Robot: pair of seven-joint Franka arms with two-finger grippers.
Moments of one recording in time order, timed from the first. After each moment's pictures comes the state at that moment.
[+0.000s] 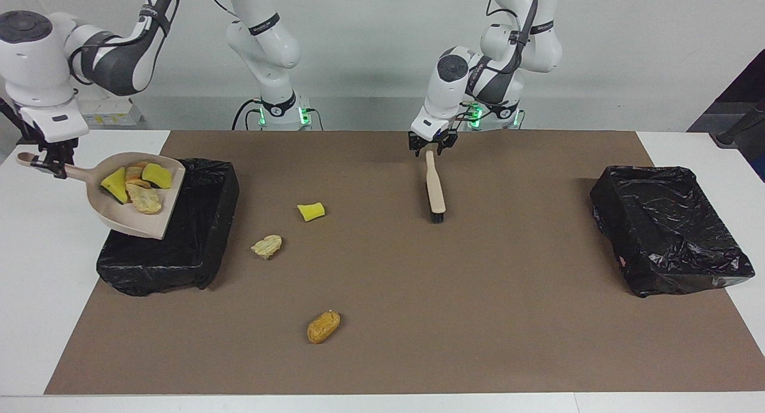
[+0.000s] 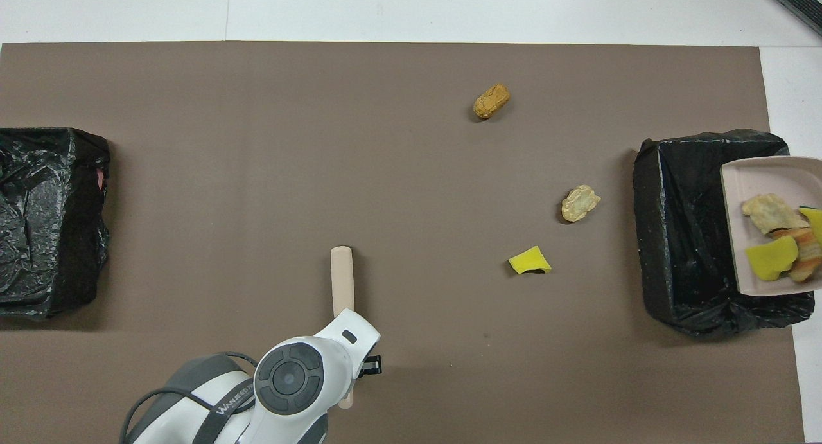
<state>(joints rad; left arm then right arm) -0.58 -0.17 -0.21 -2.51 -0.22 2.26 -0.68 -0.47 0.01 0.06 -1.90 -0.50 2.14 -1.79</state>
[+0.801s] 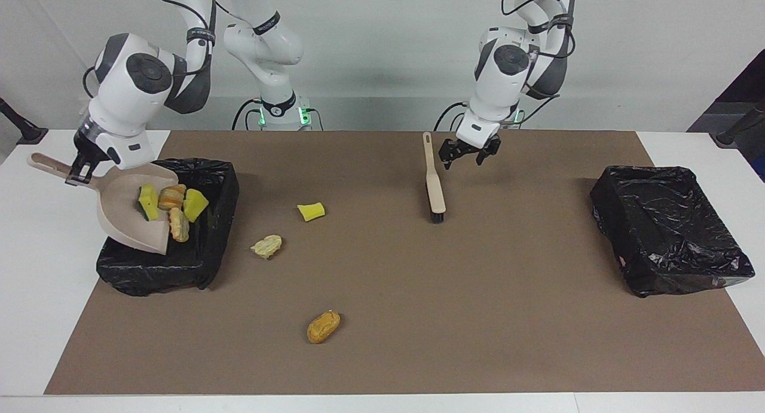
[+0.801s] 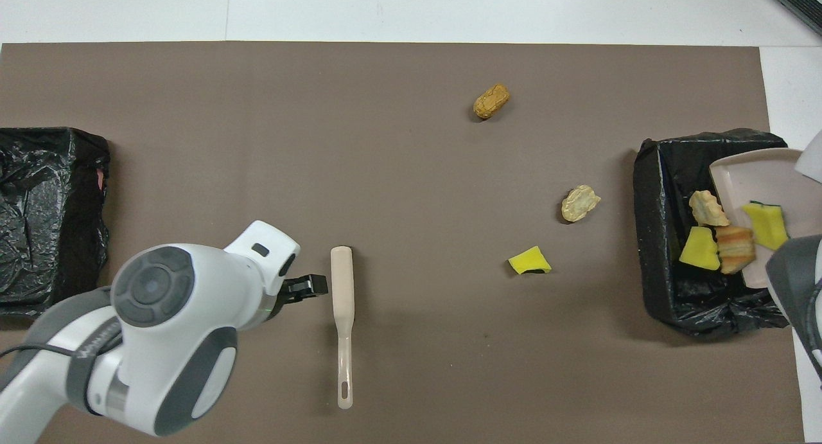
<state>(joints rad) -0.26 -0.19 -0.19 -2.26 -0.14 2.06 -0.54 -0.21 -0.01 0.06 -1.94 -1.00 1.99 -1.48</state>
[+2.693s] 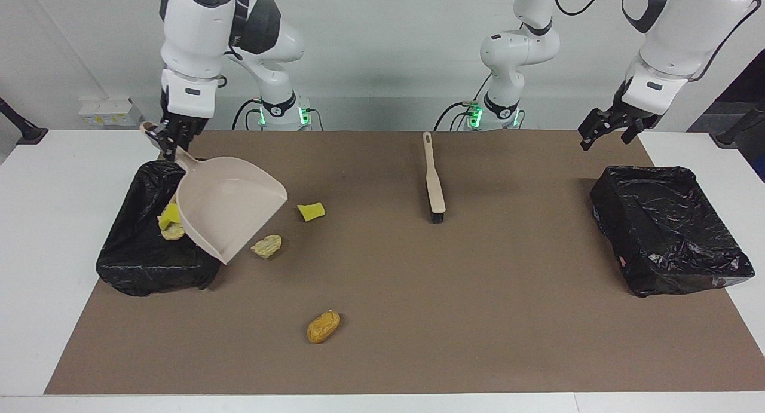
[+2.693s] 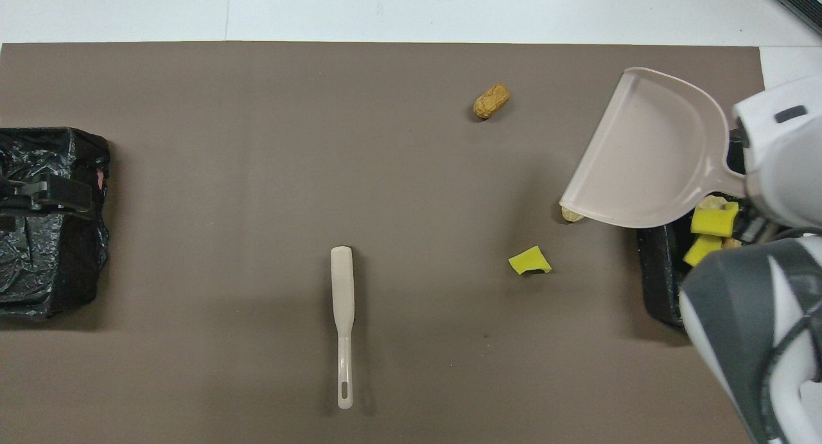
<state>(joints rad) 0.14 -0.06 -0.18 -1.65 0.02 1.55 -0.15 0.06 -0.06 0.13 -1.77 -0.46 1.73 -0.74</state>
